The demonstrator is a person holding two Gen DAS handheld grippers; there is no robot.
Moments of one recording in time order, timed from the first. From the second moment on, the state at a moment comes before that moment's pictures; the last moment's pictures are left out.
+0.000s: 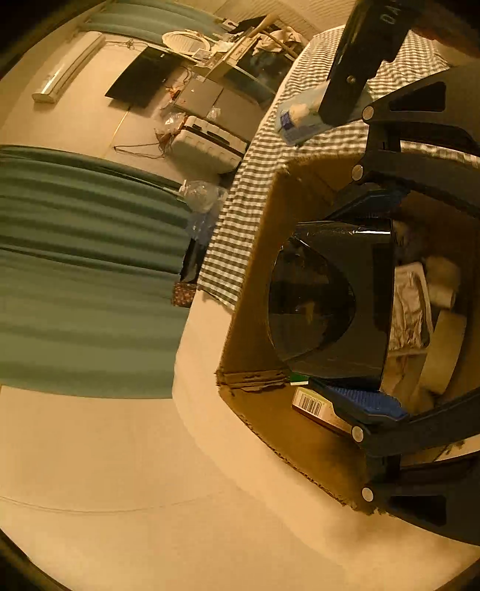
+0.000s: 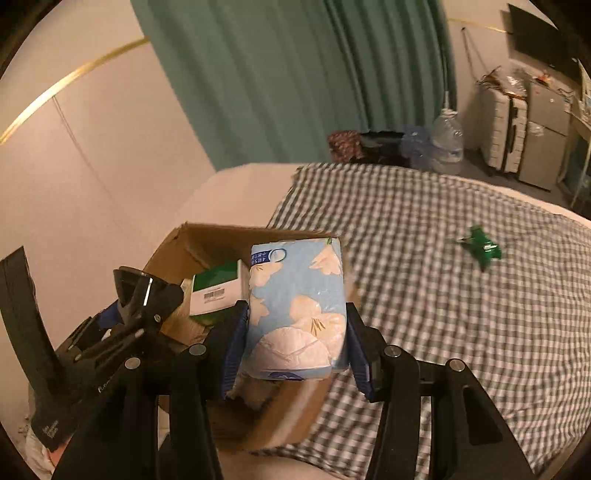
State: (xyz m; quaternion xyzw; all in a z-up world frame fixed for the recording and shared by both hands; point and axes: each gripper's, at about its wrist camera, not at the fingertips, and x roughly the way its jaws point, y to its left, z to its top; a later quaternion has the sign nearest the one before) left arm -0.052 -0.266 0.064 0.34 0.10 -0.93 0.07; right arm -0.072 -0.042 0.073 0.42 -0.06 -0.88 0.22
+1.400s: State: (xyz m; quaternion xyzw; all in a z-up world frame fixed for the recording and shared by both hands) left arm -0.108 0.051 0.013 0.39 -0.01 -0.92 -0.01; right arm -0.060 0.292 0.029 0.34 -0.08 -0.94 -0.03
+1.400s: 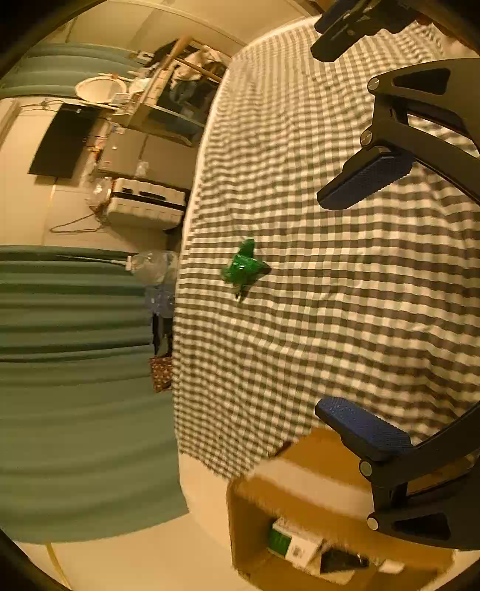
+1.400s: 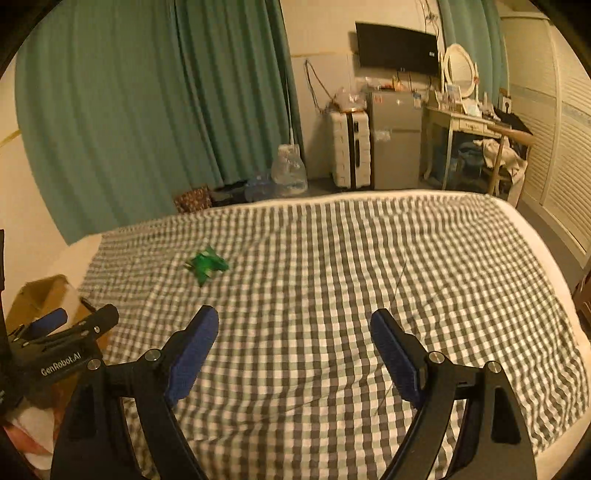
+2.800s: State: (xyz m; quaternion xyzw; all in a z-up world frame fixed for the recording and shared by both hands) left arm -0.197 0.065 -0.044 0.40 0.01 -0.91 -0.10; right arm -0.177 0.273 -0.030 0.39 -0.03 -0.92 -0.04
